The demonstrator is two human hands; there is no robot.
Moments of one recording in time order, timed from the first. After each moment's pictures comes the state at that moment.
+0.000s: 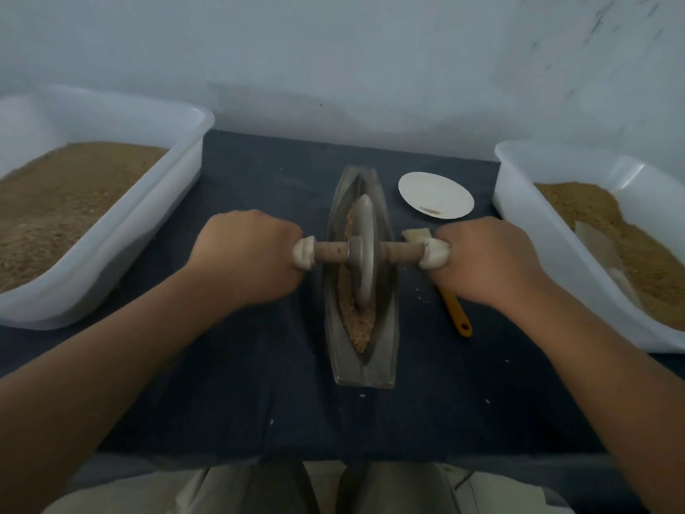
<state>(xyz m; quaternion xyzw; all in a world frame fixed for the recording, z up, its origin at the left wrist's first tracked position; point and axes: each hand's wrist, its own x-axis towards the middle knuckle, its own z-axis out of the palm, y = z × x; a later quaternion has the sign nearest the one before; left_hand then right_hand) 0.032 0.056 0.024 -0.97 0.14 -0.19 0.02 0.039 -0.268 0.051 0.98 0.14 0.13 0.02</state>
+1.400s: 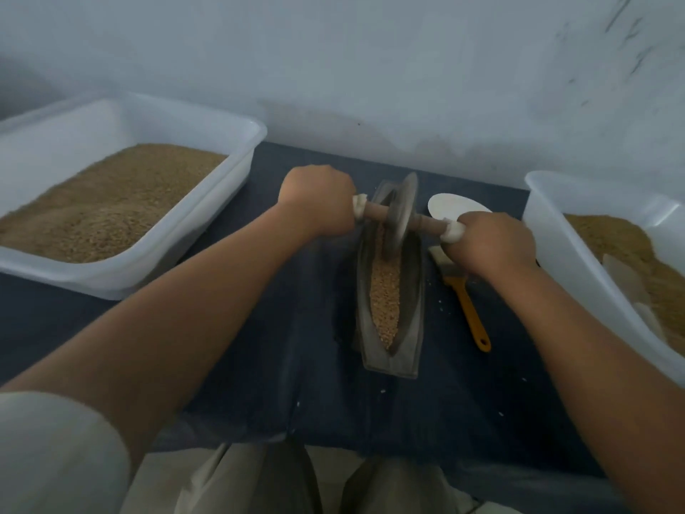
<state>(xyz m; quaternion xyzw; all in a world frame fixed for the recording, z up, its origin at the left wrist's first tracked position) 0.109 0.025 0.062 -0.99 0.09 -0.13 0.05 0.106 -0.250 0.049 0.99 0.05 0.13 0.04</state>
